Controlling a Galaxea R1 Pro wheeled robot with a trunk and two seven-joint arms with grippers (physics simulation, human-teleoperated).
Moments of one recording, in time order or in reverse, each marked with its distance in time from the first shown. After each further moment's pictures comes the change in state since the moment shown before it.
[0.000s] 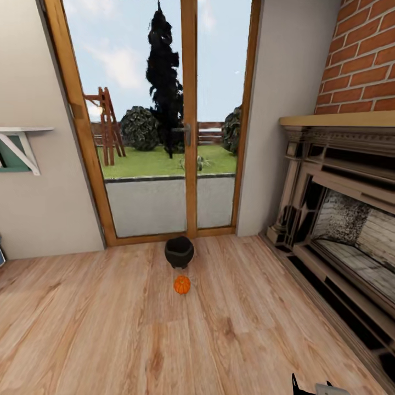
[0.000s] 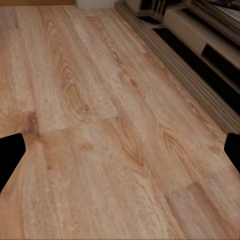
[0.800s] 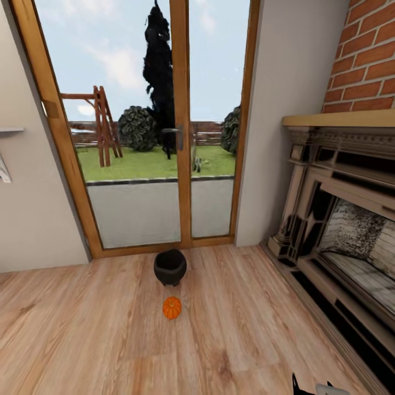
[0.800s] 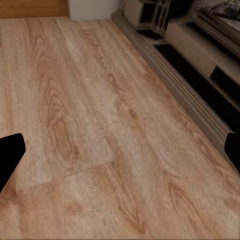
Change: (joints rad) left arm 0.000 -0.002 0.000 0.000 0.000 -0.001 -0.001; right arm 0.000 0.000 -0.001 0.001 -0.003 0.000 -0.002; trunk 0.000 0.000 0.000
